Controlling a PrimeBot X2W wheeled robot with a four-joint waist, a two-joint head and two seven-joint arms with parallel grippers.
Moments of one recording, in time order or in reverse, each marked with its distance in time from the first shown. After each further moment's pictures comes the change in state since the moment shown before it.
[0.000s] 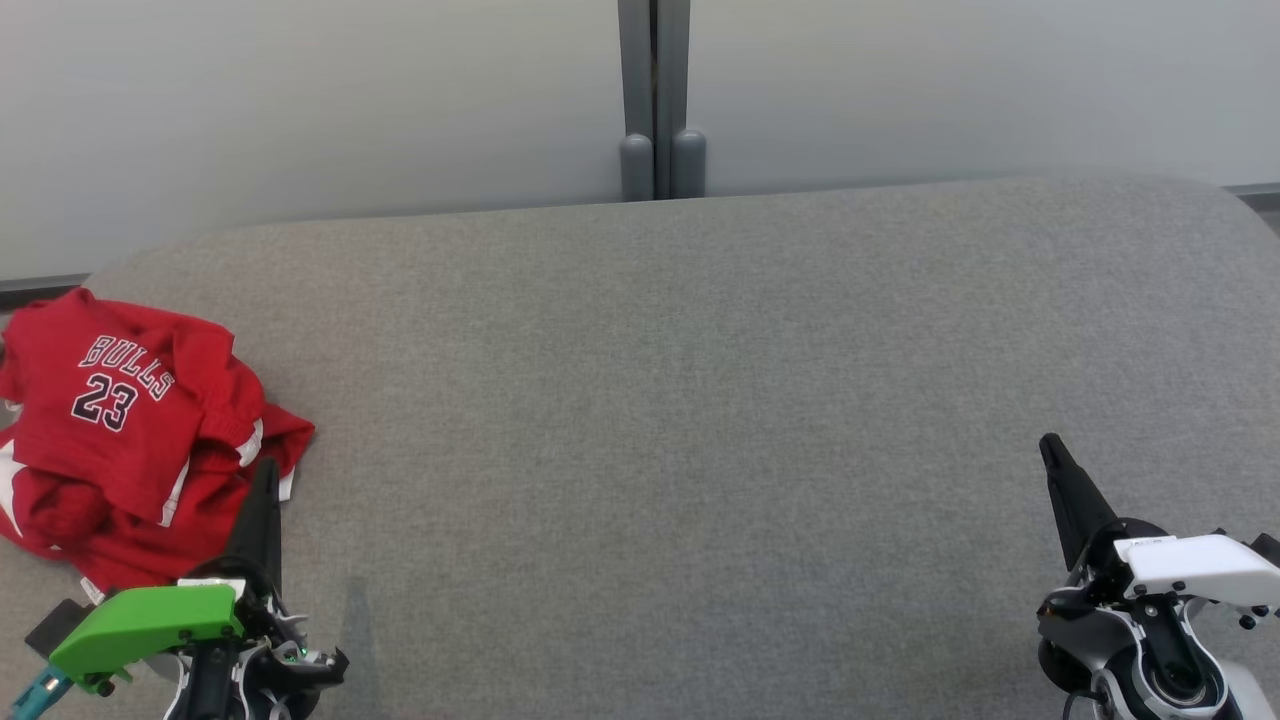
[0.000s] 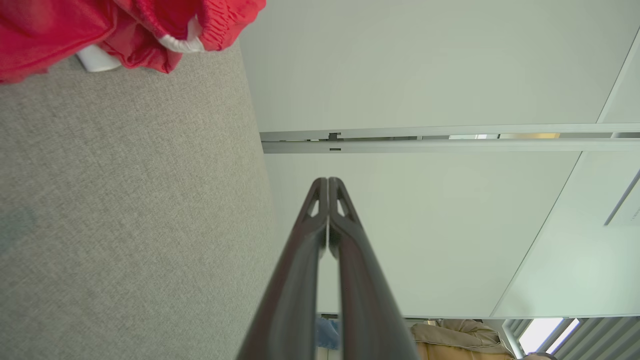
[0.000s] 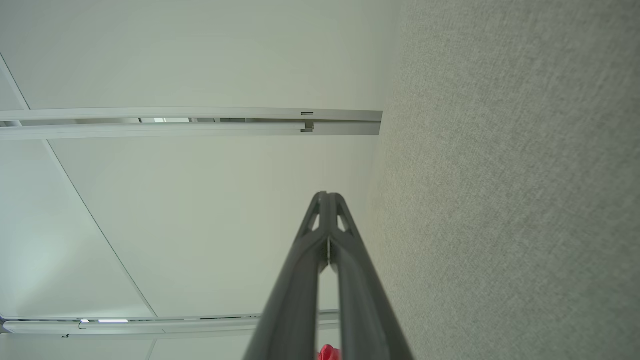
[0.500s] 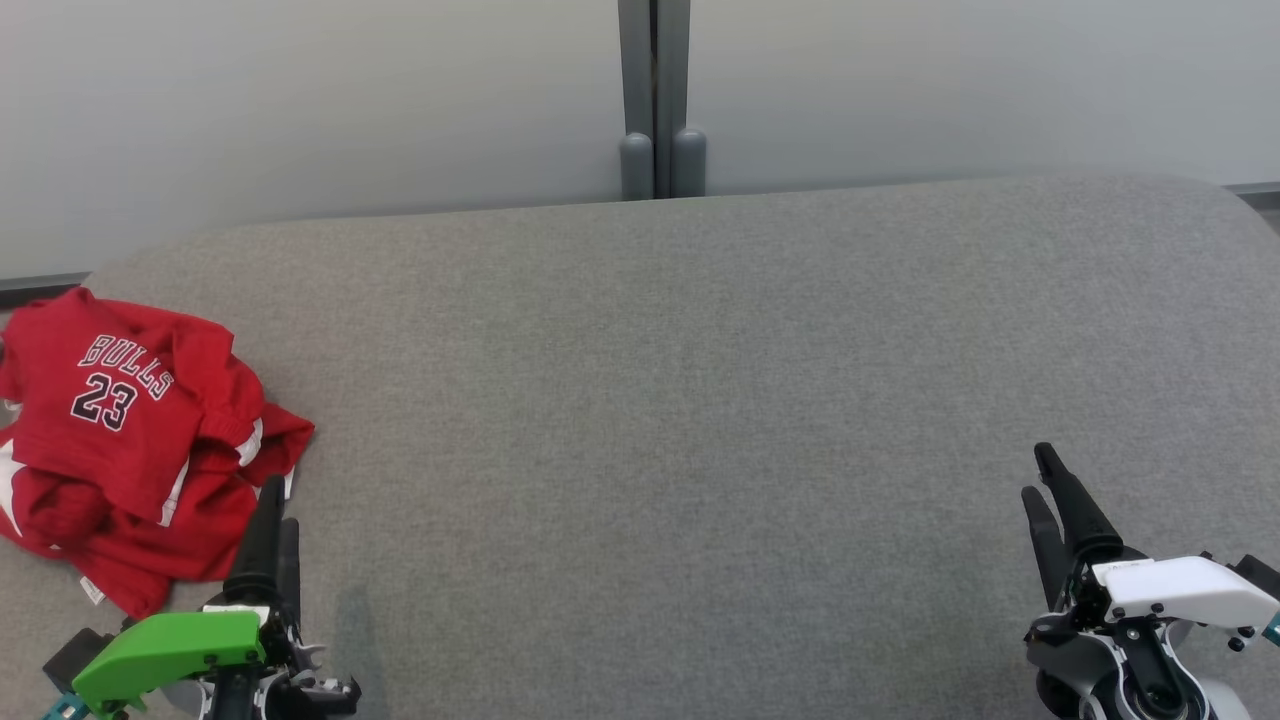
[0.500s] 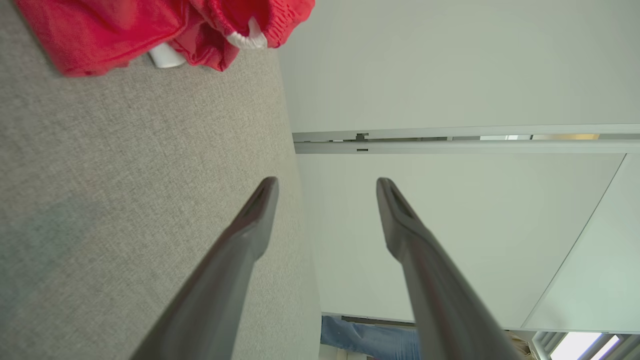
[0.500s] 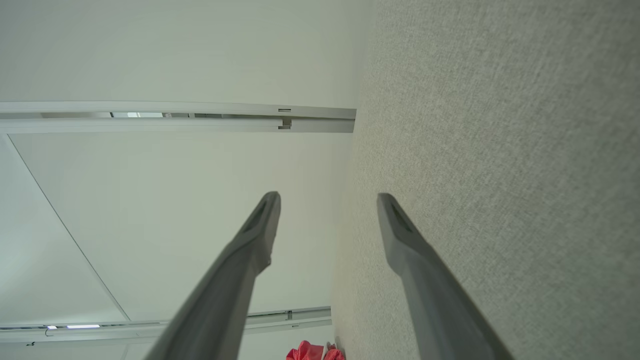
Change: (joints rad) left arm 0.029 -0.006 -0.016 0.043 0.043 0.000 -0.030; right arm 0.025 0.001 0.028 0.029 -0.036 0.000 -0.029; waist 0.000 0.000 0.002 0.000
